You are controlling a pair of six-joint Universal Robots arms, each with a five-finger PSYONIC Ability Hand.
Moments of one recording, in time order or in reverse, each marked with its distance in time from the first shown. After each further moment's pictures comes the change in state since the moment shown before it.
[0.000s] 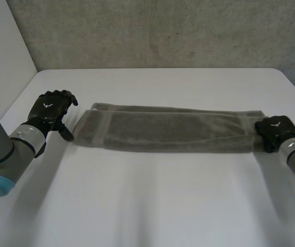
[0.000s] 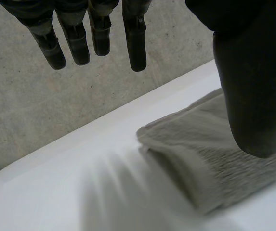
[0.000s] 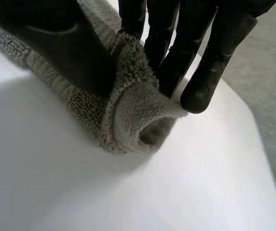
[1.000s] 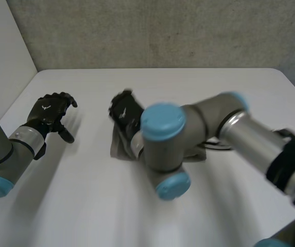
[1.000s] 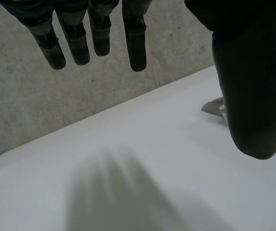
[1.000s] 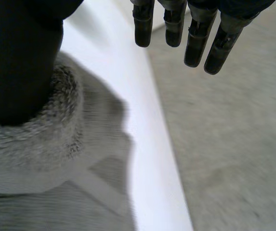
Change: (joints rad) left arm 0.012 -0.010 -0.006 0.001 0.004 -0.068; right arm 0.859 0.397 -0.937 0.282 0.267 -0.226; left_hand -0.003 -0.001 -0.002 0.000 0.000; right_hand -1.084 -1.095 -1.078 -1.087 -1.090
